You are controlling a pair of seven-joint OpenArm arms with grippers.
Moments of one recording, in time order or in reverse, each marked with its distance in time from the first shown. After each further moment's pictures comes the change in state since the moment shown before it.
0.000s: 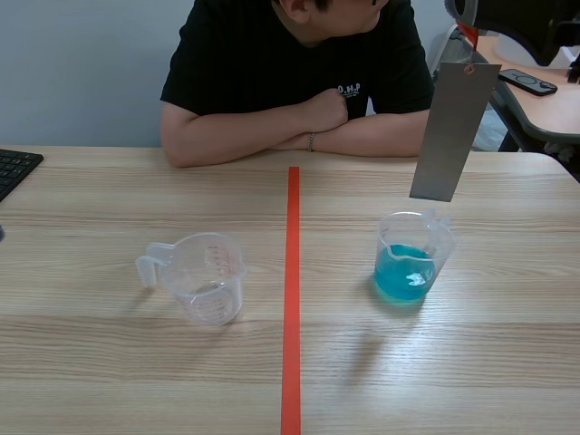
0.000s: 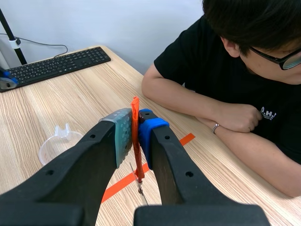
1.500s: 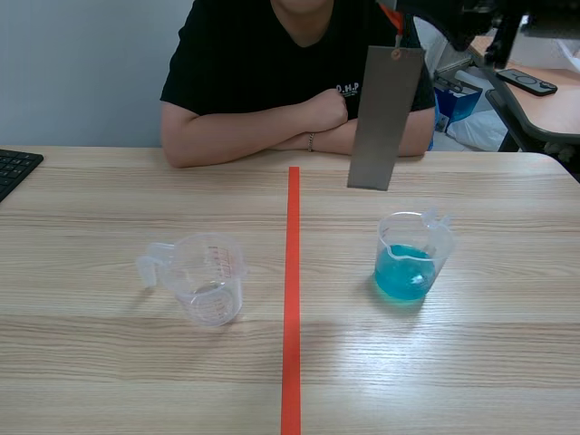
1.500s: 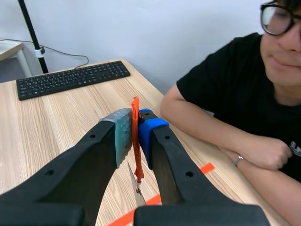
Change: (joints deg) left arm 46.3 33.5 -29.7 7.1 42.1 14.3 -28.1; right arm 8.3 -9.3 -9.1 0.0 -6.0 0.0 -0.9
